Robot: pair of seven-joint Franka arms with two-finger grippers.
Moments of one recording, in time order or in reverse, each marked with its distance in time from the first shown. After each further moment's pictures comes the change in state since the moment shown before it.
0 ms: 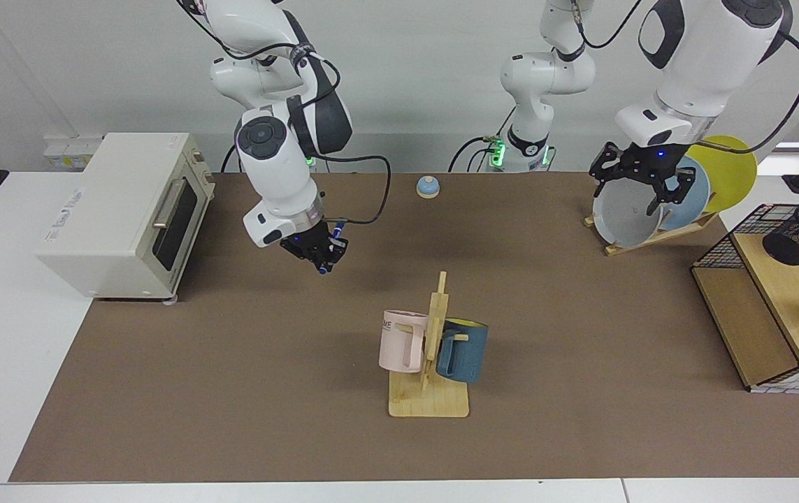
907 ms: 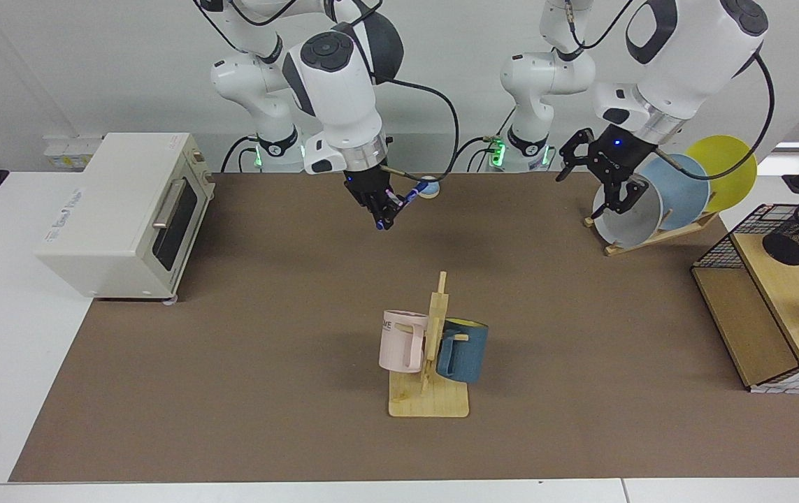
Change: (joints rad) left arm -0.016 -0.020 -0.025 -0.043 -0.252 0.008 0.460; right arm 0.163 -0.023 0.014 0.197 0.037 -0.127 0.680
